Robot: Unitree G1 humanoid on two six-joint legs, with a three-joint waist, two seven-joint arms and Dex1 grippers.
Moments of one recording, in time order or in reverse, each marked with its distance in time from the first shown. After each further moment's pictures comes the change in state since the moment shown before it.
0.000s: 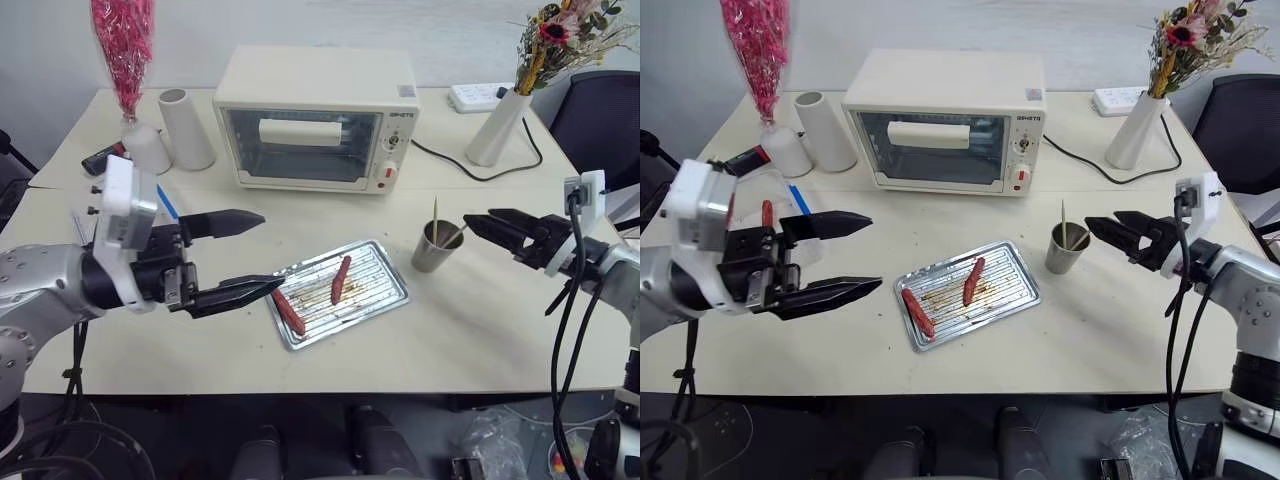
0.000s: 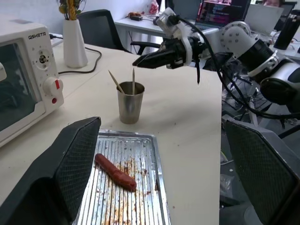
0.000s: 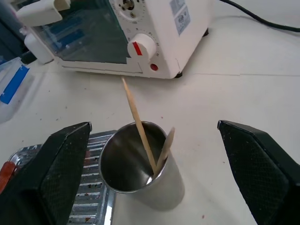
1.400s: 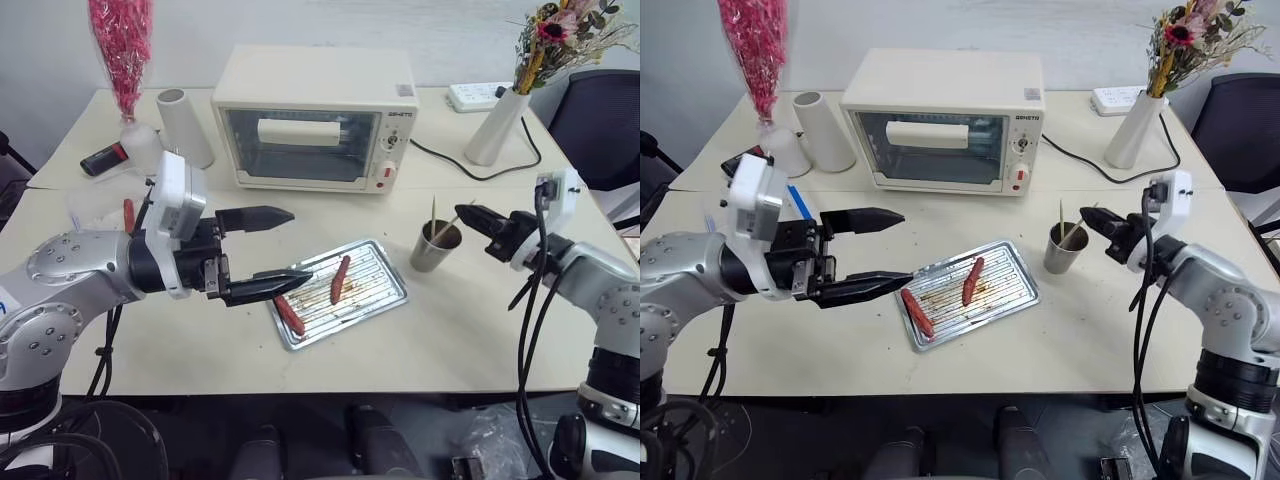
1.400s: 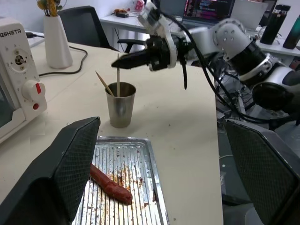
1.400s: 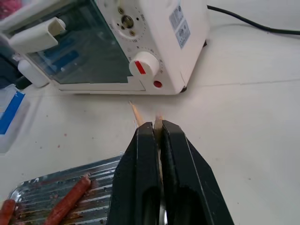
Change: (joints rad) left arm -0.054 -0.043 -0.151 0.041 0.135 -0.029 -0.057; right arm -0.137 0.023 -0.013 -0.063 0.175 0.105 -0.251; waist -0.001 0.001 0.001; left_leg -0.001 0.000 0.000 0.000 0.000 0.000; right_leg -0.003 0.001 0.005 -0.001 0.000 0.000
